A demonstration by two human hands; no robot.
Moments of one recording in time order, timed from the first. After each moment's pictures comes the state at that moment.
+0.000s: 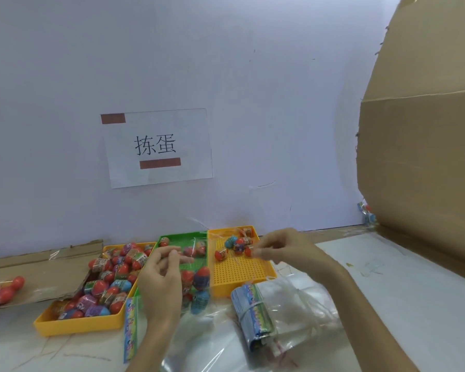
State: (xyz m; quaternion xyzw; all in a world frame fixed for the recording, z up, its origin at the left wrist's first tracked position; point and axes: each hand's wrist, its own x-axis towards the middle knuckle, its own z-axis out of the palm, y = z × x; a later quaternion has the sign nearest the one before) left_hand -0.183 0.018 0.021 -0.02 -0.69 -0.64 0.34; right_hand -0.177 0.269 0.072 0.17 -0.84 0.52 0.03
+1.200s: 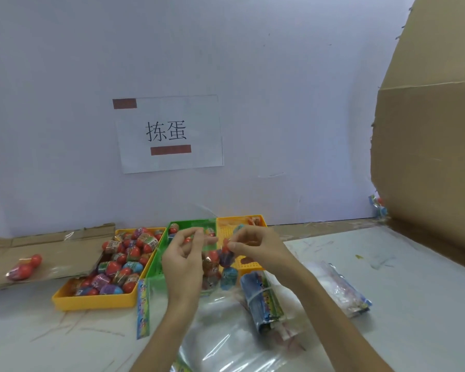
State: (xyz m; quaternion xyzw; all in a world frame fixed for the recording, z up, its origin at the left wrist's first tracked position) left_hand -0.174 0.032 0.024 -0.05 -0.64 -0.72 0.27; right_hand -0.181 0.196 0.043 0.13 -0.79 0.60 0.07
